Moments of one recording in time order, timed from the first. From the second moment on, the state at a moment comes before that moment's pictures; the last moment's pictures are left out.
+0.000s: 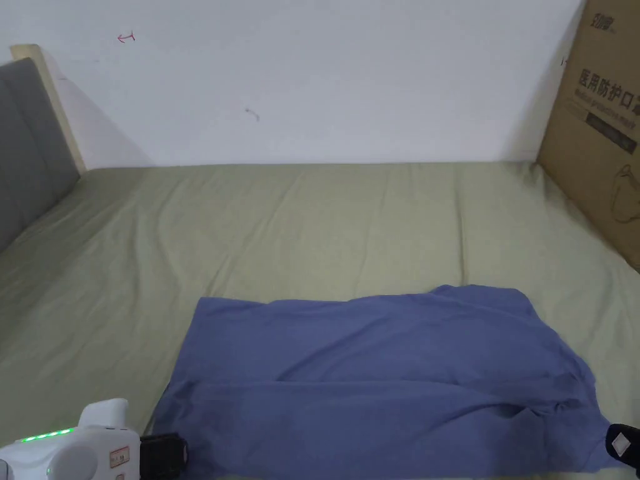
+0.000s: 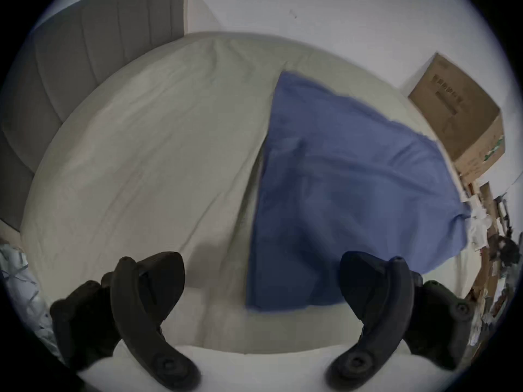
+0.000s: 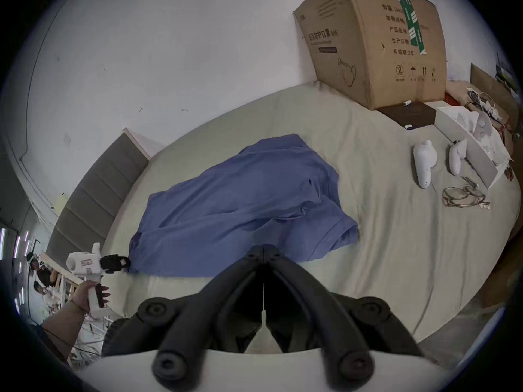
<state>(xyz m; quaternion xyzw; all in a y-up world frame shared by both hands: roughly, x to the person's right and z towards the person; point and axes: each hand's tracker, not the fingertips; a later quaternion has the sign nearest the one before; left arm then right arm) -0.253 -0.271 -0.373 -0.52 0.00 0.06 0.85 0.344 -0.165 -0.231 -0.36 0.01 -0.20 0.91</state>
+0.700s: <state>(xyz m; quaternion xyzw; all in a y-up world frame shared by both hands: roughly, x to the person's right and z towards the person) -0.236 -0.198 -0.358 -0.46 -0.06 0.03 0.88 0.399 -0.263 -0.356 -0.56 -0.08 -0.11 0.82</state>
